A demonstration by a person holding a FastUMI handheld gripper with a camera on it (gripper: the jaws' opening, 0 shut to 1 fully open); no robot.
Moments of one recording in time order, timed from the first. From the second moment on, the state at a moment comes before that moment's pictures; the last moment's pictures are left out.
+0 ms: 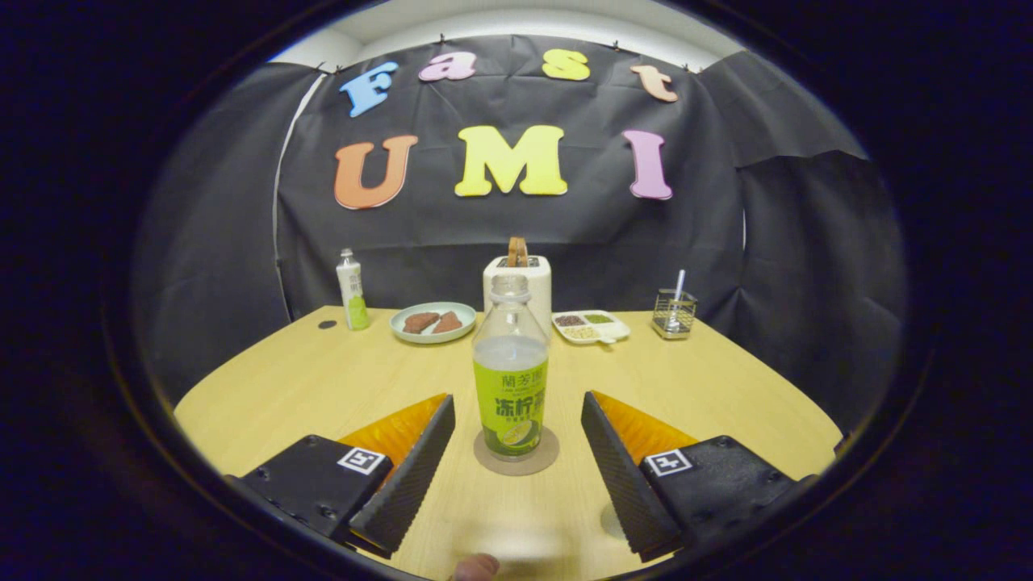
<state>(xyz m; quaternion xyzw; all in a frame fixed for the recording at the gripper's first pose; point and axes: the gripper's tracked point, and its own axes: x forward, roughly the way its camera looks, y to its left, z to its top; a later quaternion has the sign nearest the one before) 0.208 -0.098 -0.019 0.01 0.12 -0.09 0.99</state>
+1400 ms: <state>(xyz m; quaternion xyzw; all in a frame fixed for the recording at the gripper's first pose) 0.035 -0.049 0.061 -0.02 -0.01 -0.05 1.00</state>
